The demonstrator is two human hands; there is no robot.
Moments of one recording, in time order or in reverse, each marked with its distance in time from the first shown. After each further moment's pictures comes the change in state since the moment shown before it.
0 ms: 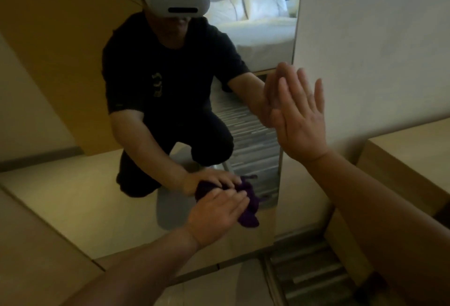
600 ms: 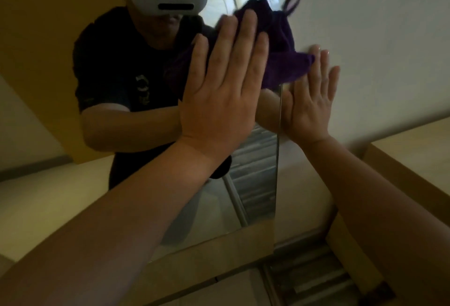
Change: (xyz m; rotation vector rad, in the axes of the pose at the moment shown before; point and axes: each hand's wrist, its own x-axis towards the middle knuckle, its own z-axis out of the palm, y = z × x) left_hand 0.197 -0.096 -0.110 0.362 0.454 -0.353; right_hand 0.015 0.067 0.054 -0.153 0.212 0.144
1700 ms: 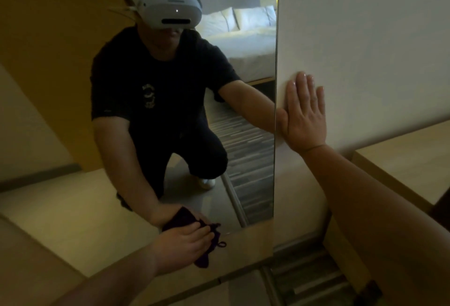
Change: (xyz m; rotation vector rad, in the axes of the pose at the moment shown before) left_hand -0.258 -0.040 -0.046 -0.335 -0.981 0.912; right_hand 0.007 -0.001 -0.038 -0.032 -0.401 0.051
